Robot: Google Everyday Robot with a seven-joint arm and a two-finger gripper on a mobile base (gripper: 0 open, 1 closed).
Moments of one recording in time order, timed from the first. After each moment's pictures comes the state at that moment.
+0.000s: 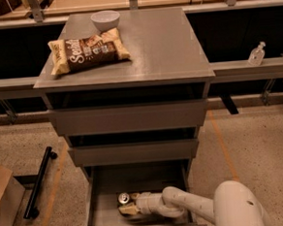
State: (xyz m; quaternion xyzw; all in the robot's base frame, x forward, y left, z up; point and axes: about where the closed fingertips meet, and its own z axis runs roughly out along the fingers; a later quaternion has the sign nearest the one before) arm 0.555 0.105 0.175 -0.39 0.75 0.40 0.35
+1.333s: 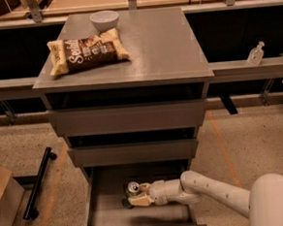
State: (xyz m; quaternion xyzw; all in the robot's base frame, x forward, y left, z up) arm 0.525 0.052 0.333 -0.41 0.69 0.50 0.34
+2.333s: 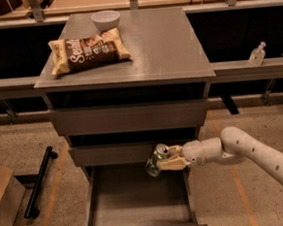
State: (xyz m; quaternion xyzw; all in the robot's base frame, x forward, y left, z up) arm 0.541 -0.070 0.565 -0.44 0.65 0.52 0.35
